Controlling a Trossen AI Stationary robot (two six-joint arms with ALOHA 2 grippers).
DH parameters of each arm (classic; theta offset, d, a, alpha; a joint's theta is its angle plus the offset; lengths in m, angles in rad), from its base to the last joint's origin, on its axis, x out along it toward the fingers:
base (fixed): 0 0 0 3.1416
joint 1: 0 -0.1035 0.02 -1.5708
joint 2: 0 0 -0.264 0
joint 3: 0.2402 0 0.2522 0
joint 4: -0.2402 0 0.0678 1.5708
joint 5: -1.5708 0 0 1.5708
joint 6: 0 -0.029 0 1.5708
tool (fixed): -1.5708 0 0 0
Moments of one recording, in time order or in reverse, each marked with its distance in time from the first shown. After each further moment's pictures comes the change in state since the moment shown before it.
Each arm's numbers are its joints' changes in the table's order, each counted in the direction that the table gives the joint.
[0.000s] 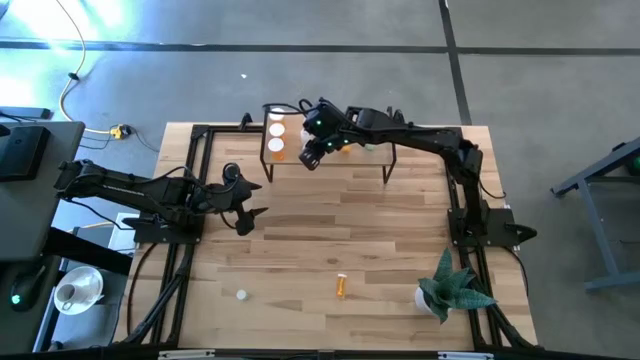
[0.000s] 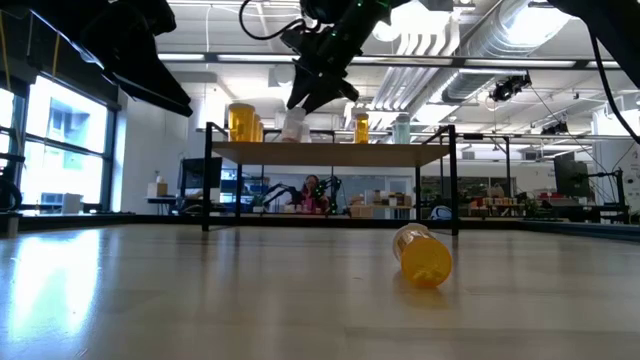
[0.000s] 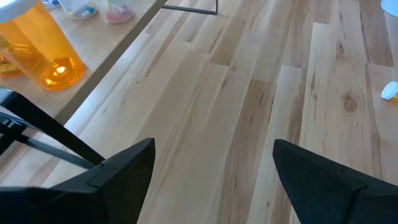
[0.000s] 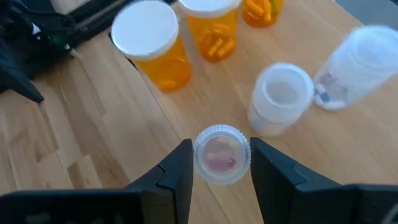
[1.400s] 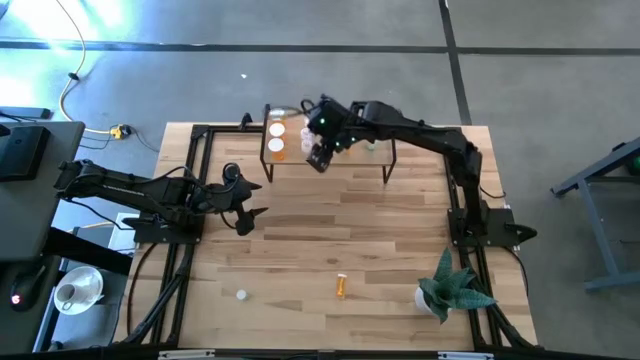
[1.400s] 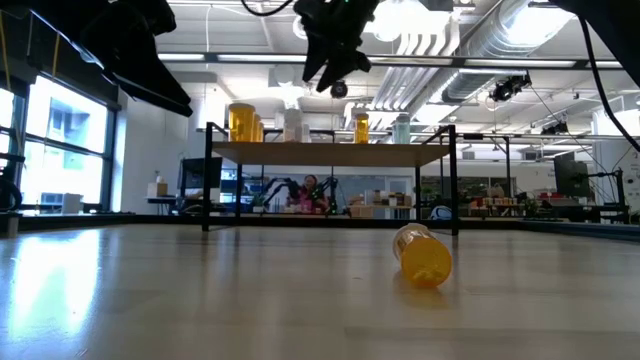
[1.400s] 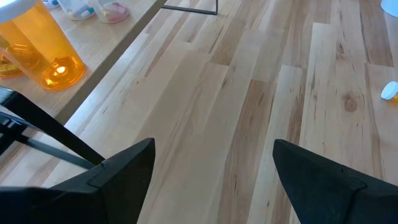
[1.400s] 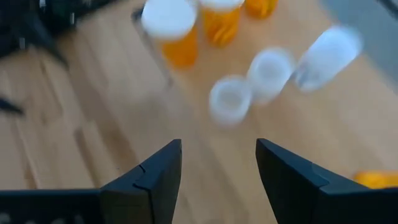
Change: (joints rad) left arm 0.000 0.000 0.000 0.000 0.000 0.000; right arm -0.045 0.001 0.209 -0.311 0.040 0.050
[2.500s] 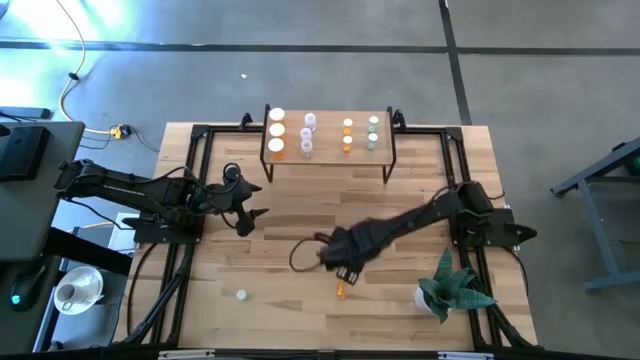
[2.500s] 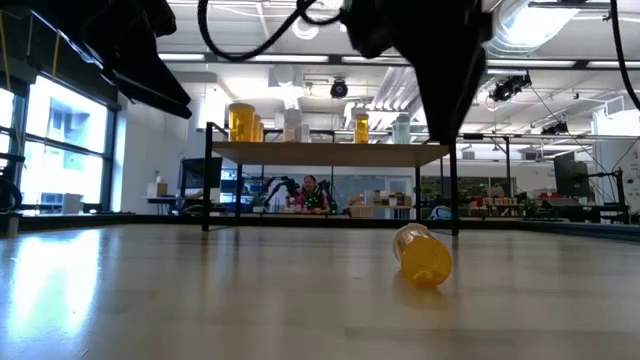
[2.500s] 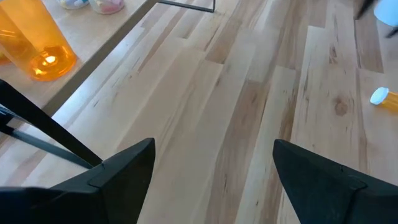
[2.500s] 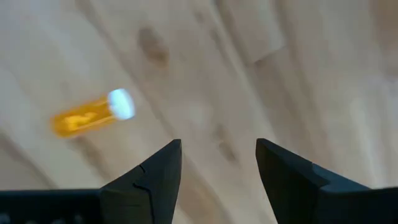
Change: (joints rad) left arm 0.000 -0.006 0.000 0.000 0.022 0.055; right arm -0.602 -0.001 -0.443 -0.172 0.048 -0.608
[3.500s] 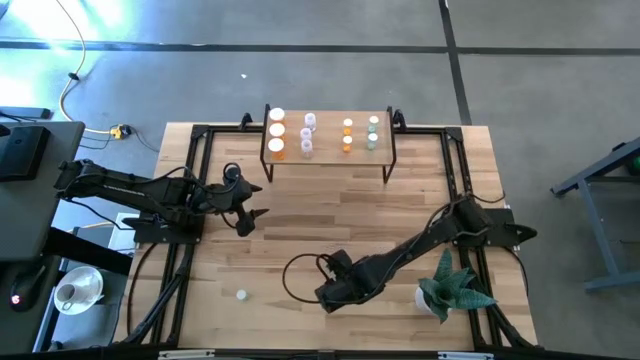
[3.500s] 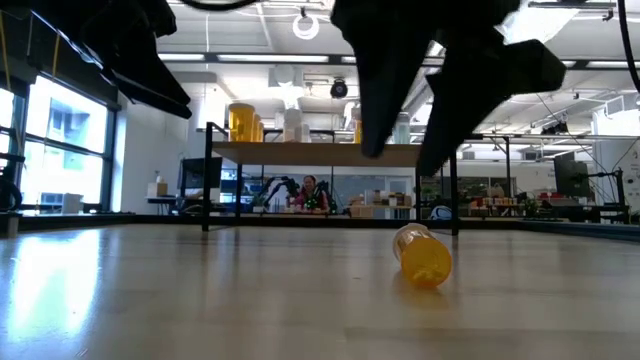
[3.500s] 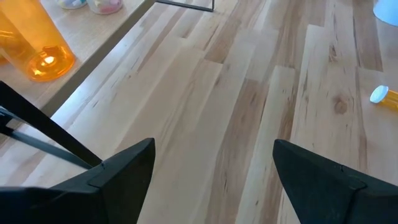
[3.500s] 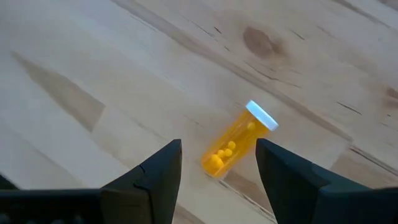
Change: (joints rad) left arm 0.000 -0.001 0.000 0.000 0.004 -0.009; right arm -0.165 -0.098 -0.001 0.335 0.103 -0.661
